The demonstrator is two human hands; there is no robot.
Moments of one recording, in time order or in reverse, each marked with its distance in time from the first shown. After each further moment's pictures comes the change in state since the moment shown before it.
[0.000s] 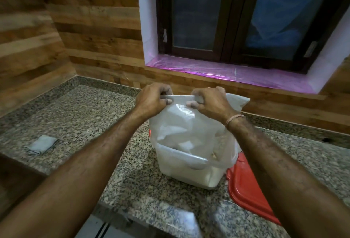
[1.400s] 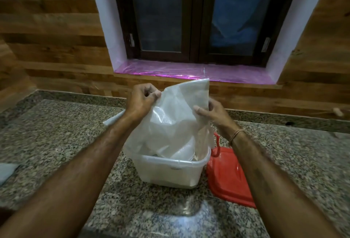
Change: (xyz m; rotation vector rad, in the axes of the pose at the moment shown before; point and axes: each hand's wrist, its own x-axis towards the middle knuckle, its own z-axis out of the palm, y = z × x) left_hand 0.018 0.041 0.038 -0.464 0.054 0.015; right_hand -0.061 0.098 0.002 1.134 0.096 0.290
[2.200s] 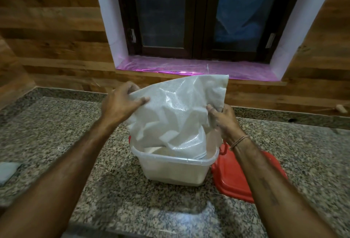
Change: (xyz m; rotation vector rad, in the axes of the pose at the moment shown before) left_hand -0.004 -0.038 -0.061 0.374 0.032 -0.009; right_hand -0.005 0.022 0.016 0.112 0.291 0.059
